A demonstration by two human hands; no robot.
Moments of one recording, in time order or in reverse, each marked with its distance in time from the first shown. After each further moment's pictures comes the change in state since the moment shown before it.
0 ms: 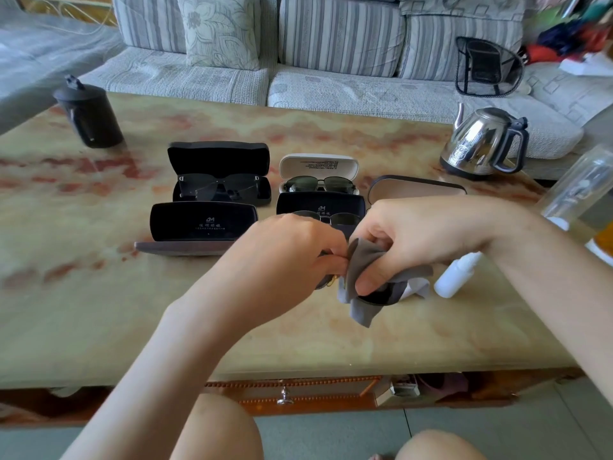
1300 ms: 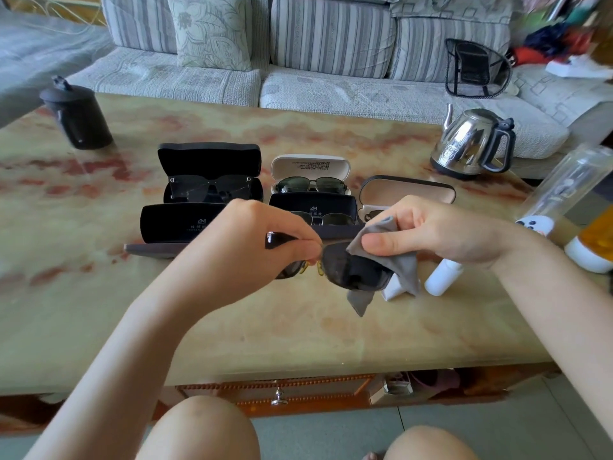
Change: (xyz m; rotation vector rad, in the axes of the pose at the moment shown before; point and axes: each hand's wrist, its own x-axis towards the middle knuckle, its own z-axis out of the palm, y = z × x) left_hand -0.006 -0.018 -0.009 -0.313 0.130 0.016; right_hand -0.012 0.037 0.009 0.390 0.222 -0.158
